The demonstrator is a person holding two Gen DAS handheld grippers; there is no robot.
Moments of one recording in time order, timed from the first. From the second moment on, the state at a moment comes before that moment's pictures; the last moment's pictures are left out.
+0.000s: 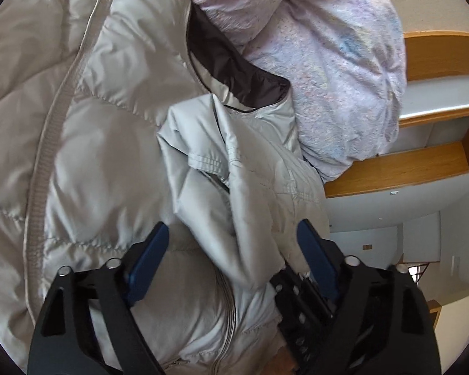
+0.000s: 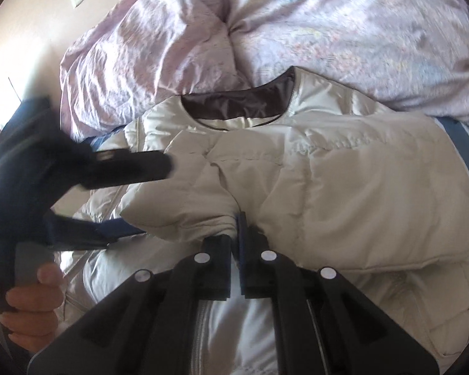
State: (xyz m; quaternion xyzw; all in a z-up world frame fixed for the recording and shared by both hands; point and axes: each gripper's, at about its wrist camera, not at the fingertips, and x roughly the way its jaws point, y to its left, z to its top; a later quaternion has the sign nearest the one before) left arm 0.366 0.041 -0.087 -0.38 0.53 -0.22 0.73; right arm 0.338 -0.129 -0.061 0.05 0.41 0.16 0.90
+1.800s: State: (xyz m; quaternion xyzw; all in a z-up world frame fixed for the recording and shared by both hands) left arm 0.178 0.249 -0.028 -0.28 0.41 -0.01 0.87; right arm 0.382 -0.029 -0.078 -0.09 0.42 0.11 0.90
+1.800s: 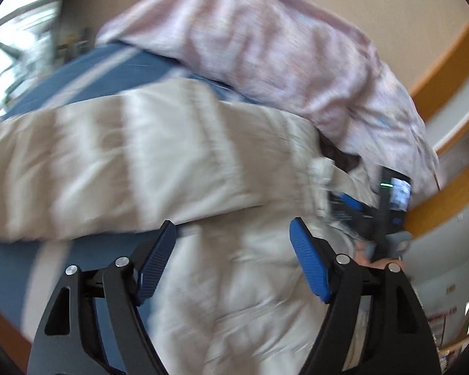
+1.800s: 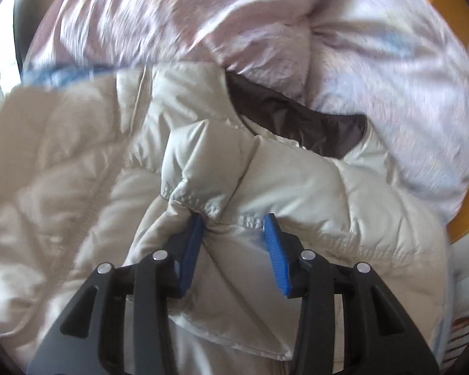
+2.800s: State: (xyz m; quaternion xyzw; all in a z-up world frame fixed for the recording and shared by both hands) left arm 0.071 0.427 -0.116 -0.61 0.24 0.24 0.72; right arm 0.315 -0.067 -0.024 0.03 0.38 0.19 0.90
